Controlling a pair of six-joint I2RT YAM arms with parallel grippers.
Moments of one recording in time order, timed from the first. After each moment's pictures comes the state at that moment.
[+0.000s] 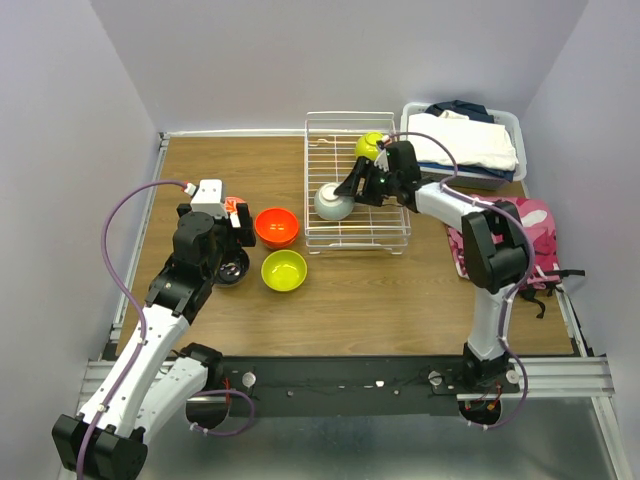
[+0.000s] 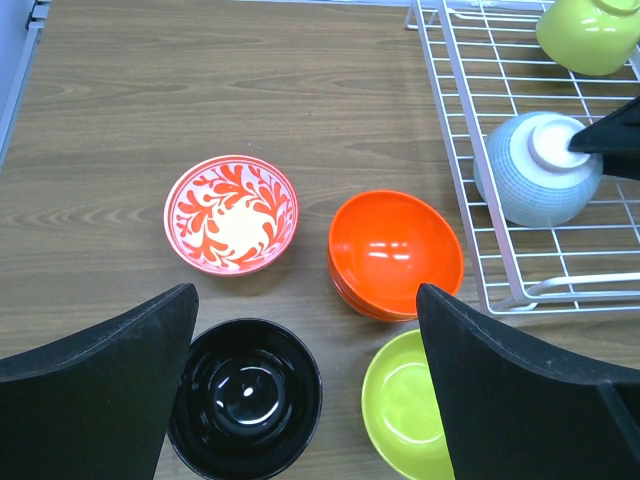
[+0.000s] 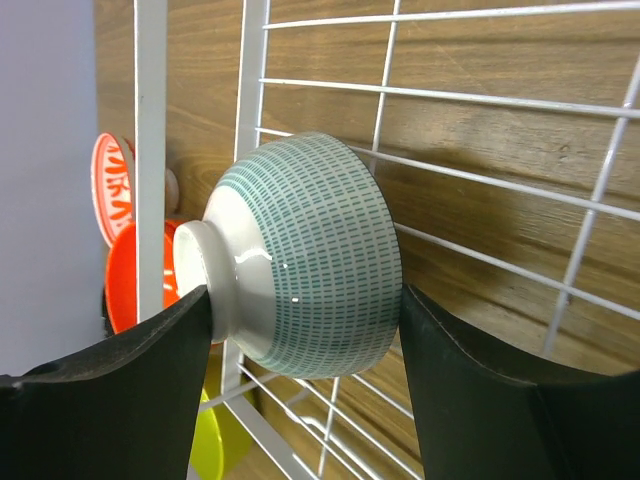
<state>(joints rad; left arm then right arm) -0.33 0.76 0.72 -0.25 -0.23 -0.17 0.37 2.03 1.41 0.01 -0.46 0.68</state>
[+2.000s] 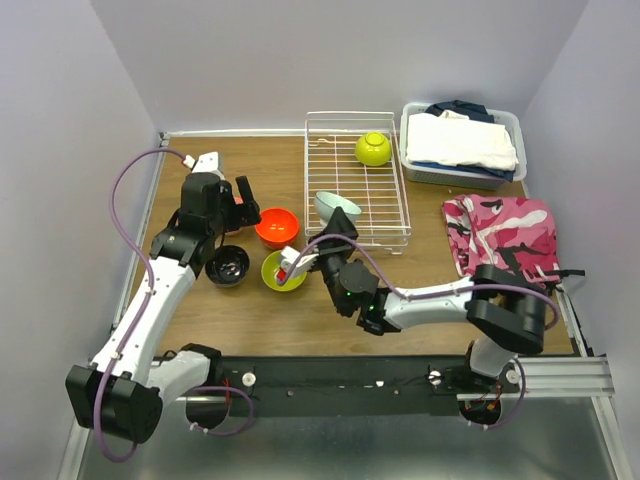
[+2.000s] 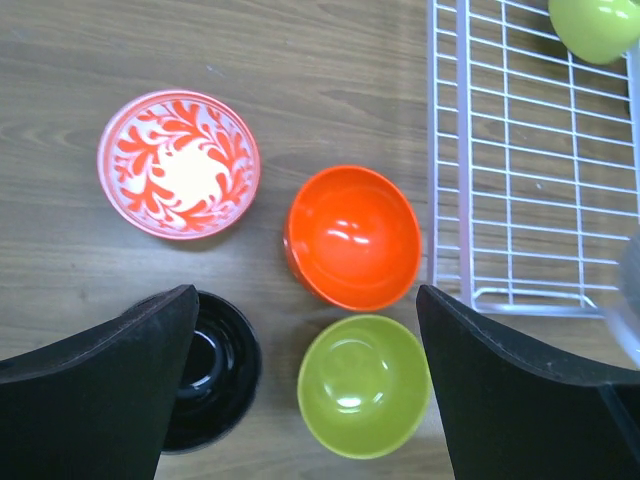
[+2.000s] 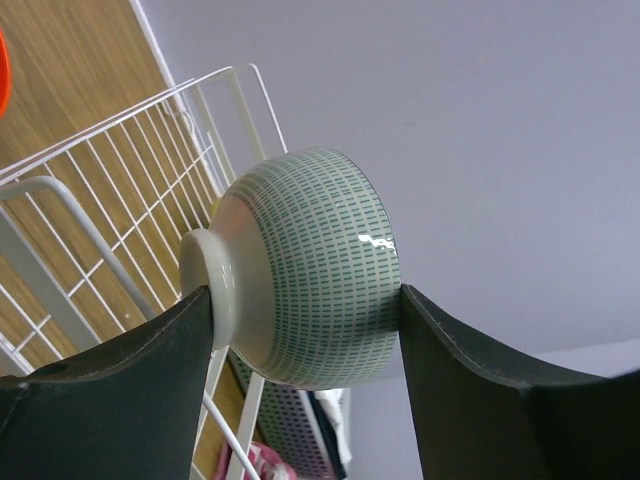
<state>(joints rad) -0.25 1.03 0.98 -0.47 -0.13 -0.39 1.20 1.63 0.81 0.93 0.85 -1.35</state>
